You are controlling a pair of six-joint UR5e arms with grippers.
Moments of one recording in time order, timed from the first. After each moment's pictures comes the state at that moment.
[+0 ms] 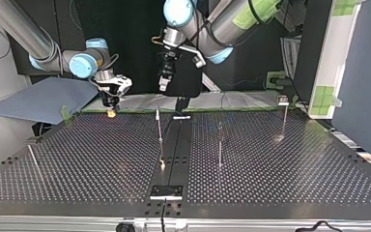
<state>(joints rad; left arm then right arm) -0.77 -1.98 -1.84 -2.46 -2.01 -1.80 1.88 -0.93 1.71 -0.61 1.46 1.68</state>
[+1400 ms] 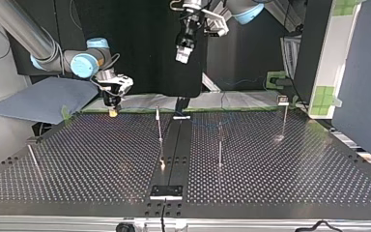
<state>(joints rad) -0.83 -1.73 -2.20 -2.19 -2.11 -1.82 1.89 -0.93 1.71 -0.61 1.45 1.68</state>
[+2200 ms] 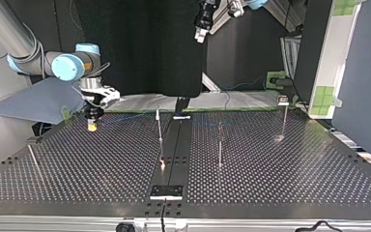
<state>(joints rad) -0.84 -1.78 -2.40 -2.18 -2.10 -1.82 1.87 -1.07 1.66 -0.59 1.57 1.72</state>
